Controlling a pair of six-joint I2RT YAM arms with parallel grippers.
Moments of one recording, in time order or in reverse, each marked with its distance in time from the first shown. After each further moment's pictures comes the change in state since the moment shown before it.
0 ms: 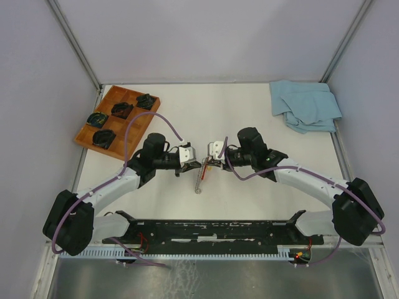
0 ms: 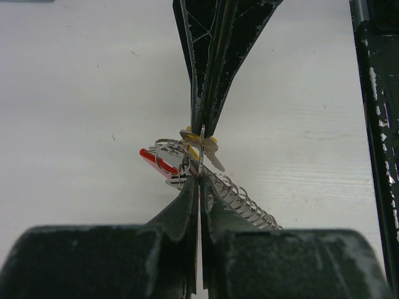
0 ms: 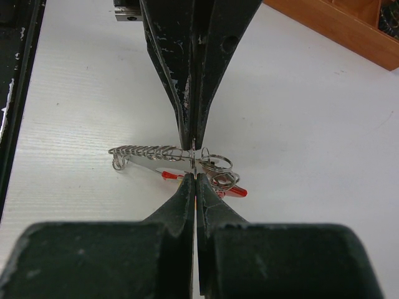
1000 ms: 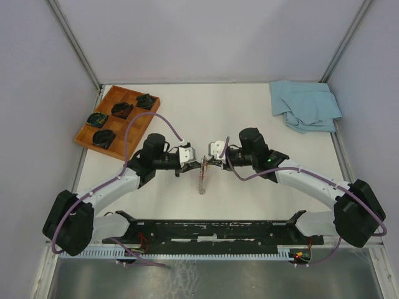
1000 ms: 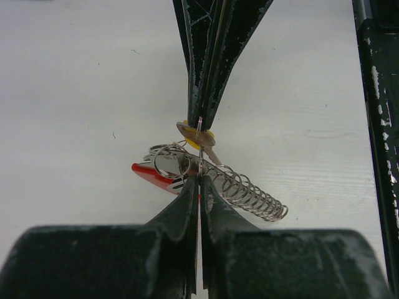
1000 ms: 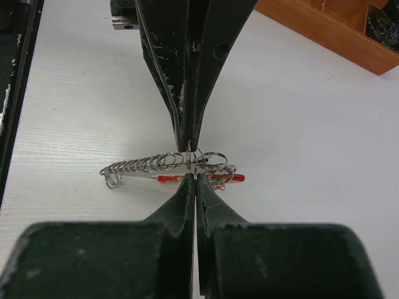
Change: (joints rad) left arm 0.000 -0.002 -0.006 0.003 -0.006 0.000; right arm -0.002 -0.016 -0.013 0.029 0.005 0.010
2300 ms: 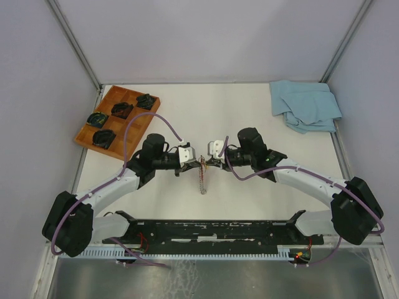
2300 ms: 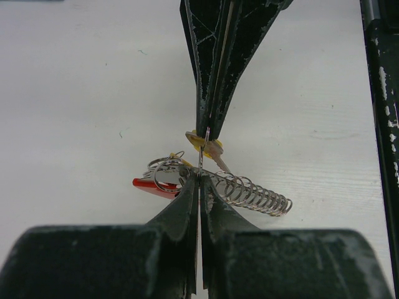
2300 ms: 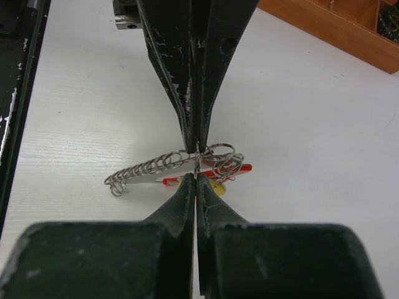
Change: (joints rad) left arm 0.000 -0.010 -0.004 0.010 -0.017 -0.001; right arm 0.000 0.025 0.000 0.024 -0.018 0.026
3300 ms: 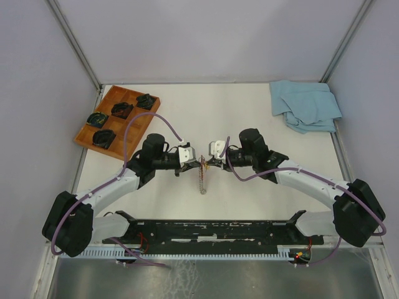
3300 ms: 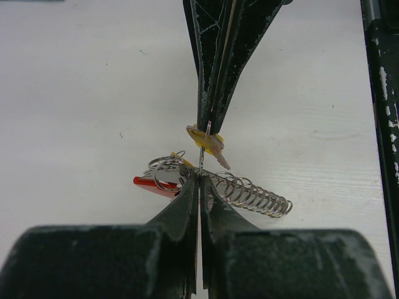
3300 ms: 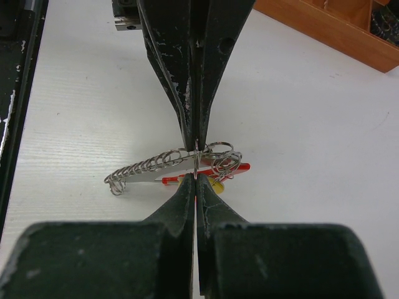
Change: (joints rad) left arm 0.000 0.000 0.000 0.001 -0.001 0.000; right arm 0.000 -0.024 -0.018 0.007 0.013 0.008
